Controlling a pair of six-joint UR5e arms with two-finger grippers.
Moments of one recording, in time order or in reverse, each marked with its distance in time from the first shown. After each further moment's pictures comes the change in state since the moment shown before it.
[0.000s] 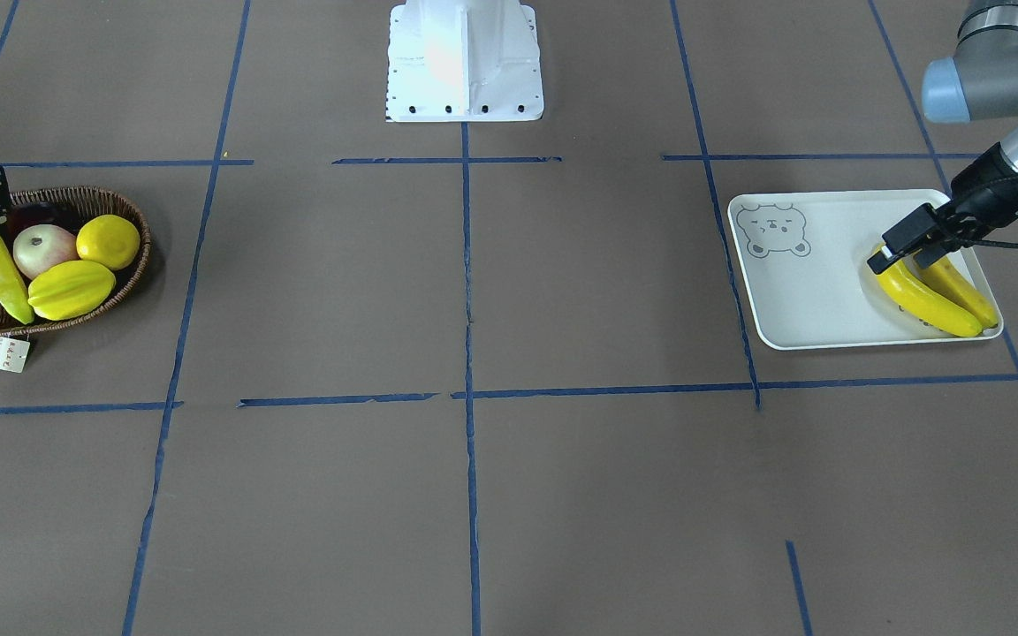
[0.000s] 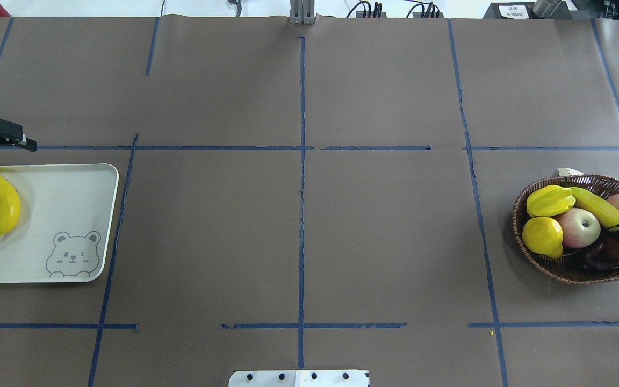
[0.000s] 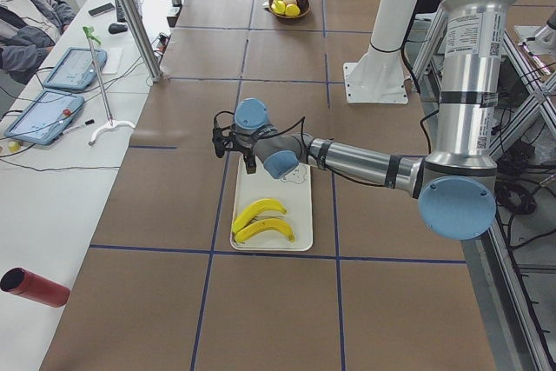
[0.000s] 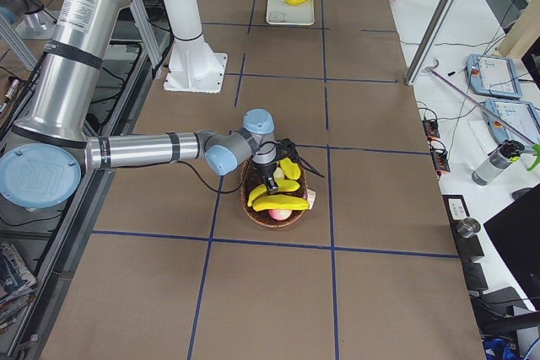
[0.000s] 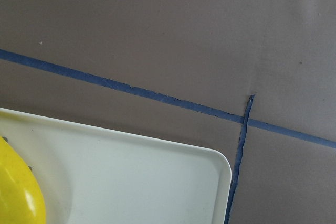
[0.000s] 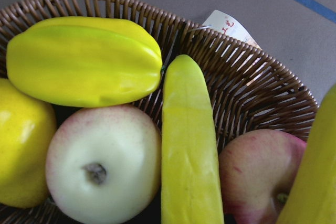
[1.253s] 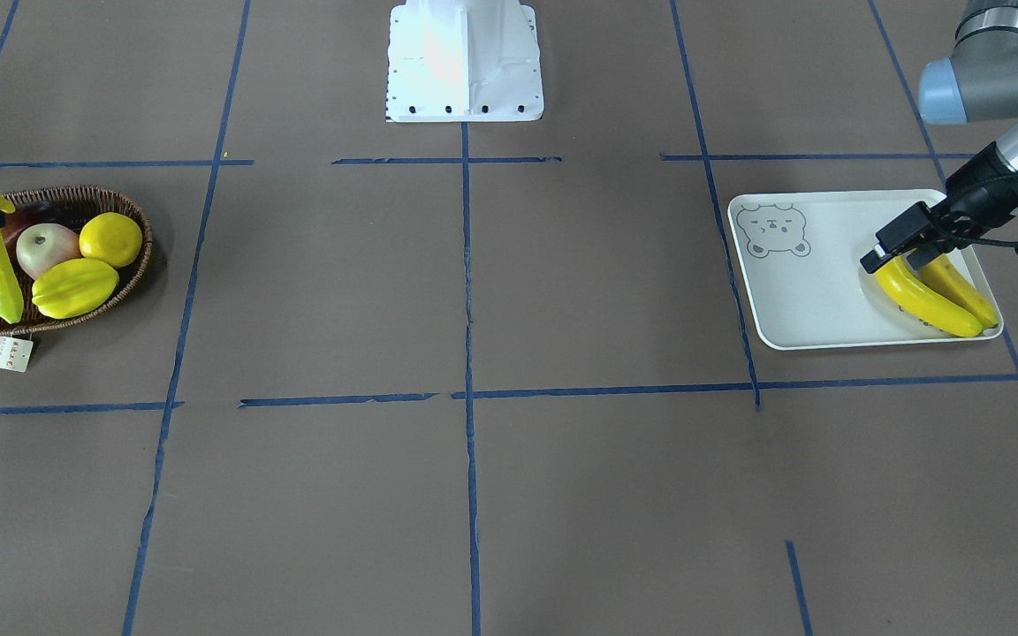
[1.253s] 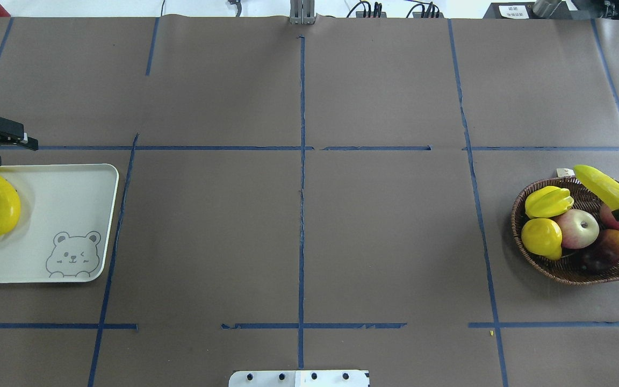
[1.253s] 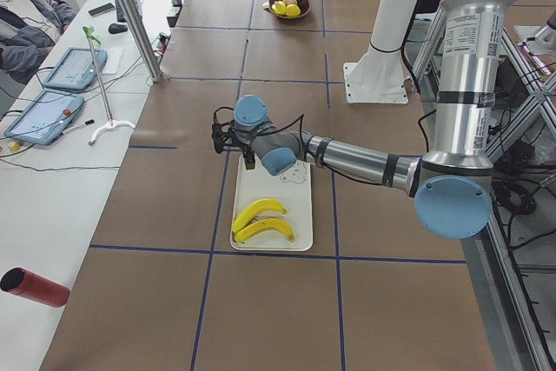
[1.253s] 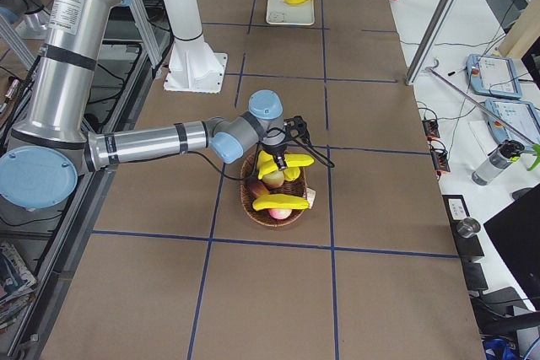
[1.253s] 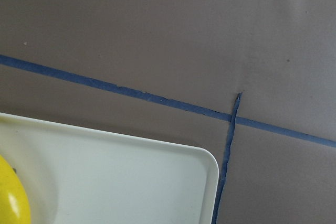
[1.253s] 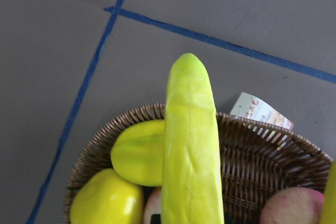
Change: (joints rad) left arm 0.005 -0.027 -0.003 -0.011 -0.013 -0.007; right arm 0.157 0.091 0.072 0.003 0.217 0.122
